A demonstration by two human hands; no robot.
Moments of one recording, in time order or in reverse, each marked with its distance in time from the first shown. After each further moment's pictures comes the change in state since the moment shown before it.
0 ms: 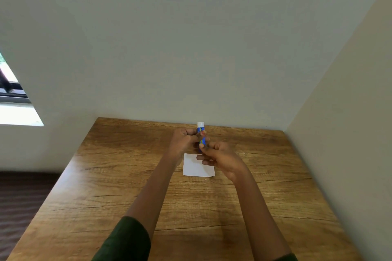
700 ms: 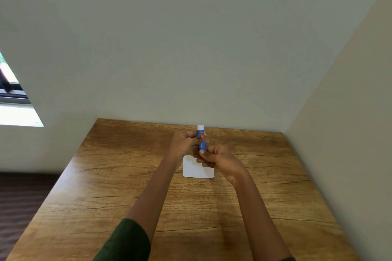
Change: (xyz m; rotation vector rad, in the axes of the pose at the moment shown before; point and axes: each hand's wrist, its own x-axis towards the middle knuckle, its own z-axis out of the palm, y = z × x) left_hand 0.000 -0.002 0.002 0.036 0.039 0.001; right_hand -0.003 0.003 -0.003 -0.049 -0.056 -0.041
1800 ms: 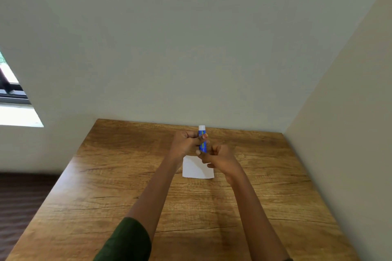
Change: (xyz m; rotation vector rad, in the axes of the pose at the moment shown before) left_hand 0.000 0.003 0.004 0.020 0.000 -0.038; right_hand 0.003 0.002 0.003 -0.157 0.205 -0.025
